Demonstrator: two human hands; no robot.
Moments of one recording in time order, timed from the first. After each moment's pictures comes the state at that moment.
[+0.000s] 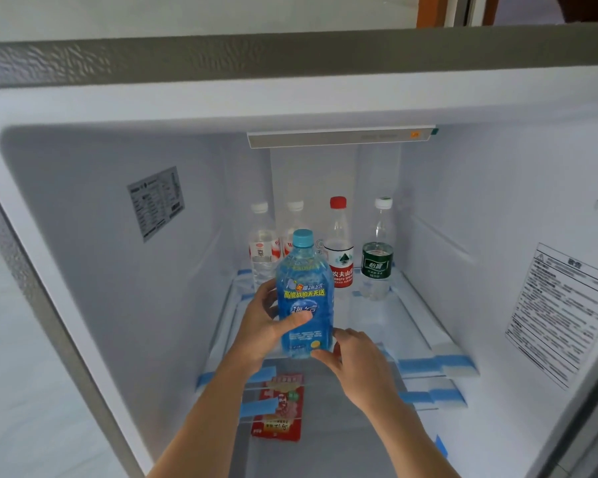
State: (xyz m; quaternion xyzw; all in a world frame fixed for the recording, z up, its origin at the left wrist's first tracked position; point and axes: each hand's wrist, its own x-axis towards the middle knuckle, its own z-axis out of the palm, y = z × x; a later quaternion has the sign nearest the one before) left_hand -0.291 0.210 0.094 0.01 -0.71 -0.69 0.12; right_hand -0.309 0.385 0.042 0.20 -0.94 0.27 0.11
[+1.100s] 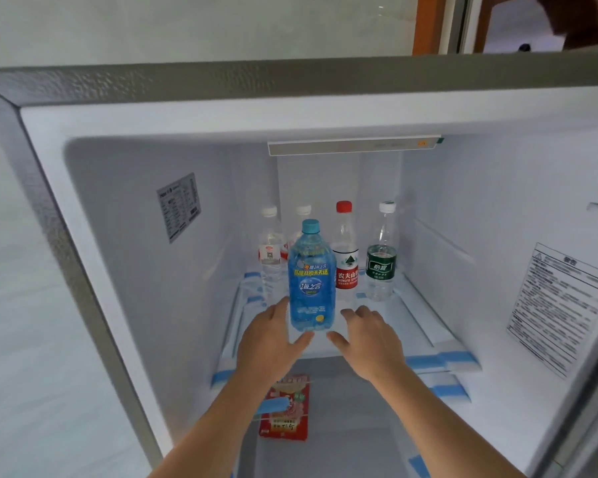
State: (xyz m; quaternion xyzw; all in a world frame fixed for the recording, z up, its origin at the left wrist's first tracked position) left_hand -0.270 0.204 0.084 0.03 -0.96 -0.23 0.19; right_hand -0.317 0.381 0.076 0.15 -0.97 0.11 0.13
